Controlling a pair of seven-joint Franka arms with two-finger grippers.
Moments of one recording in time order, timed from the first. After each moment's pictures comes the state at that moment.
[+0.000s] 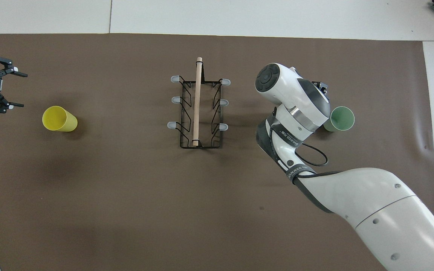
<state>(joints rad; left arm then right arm) 0.04 0.62 0.40 -1.36 -0.71 1.77 -1.02 0.28 0.59 0.07 -1.60 -0.84 1.77 -0.66</state>
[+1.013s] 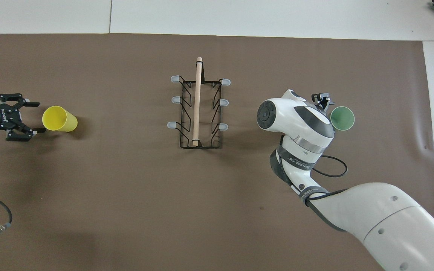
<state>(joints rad) 0.05 0.53 0.40 -1.73 -0.96 1.87 -1.02 0.26 0.53 0.06 -1.77 -0.97 1.88 -0.66</state>
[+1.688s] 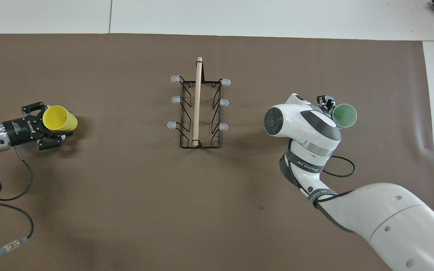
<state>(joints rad) -0.03 0.44 0.40 -2.00 -1.34 1.97 -0.80 0.23 0.51 0.06 -1.83 -1.05 1.95 -0.65</state>
